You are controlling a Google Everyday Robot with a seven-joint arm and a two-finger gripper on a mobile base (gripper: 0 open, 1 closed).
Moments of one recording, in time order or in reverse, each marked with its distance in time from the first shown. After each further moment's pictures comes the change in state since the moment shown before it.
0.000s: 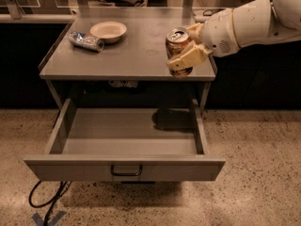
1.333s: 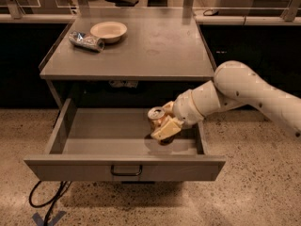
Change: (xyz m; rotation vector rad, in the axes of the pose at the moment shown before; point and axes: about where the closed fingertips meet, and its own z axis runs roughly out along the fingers) arm 0.151 0.124 0.129 -0.281 0.142 0.163
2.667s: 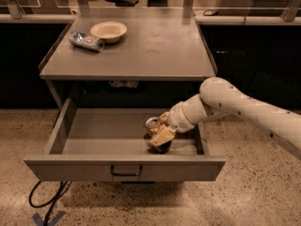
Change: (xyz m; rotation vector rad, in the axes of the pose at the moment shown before) arm 0.056 -0.026 0.057 0.001 0.060 0.060
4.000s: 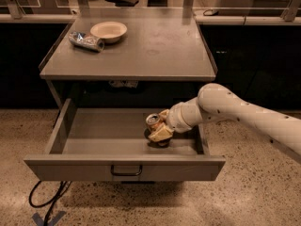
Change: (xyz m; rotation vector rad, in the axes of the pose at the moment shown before) arm 0.004 -0.025 0.009 0.138 -0.002 -0.031
